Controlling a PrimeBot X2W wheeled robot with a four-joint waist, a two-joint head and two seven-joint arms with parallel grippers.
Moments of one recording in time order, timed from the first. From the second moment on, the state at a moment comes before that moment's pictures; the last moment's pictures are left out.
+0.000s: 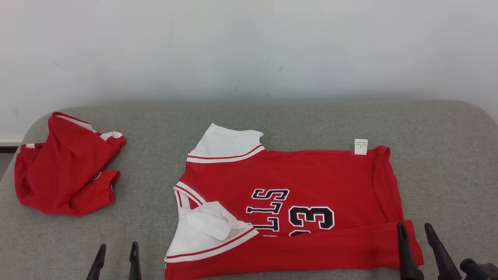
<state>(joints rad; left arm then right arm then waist) 0.10 0.14 -0.04 0.13 -0.24 -0.05 -0.26 0.10 -0.17 0.03 0.15 0.40 0.13 -0.26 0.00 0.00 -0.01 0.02</state>
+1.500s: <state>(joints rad) -0.81 0.41 -0.36 0.49 -0.49 -0.13 -0.01 -0.66 -0.30 0.14 0.53 0.47 0.13 0.00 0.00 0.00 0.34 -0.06</state>
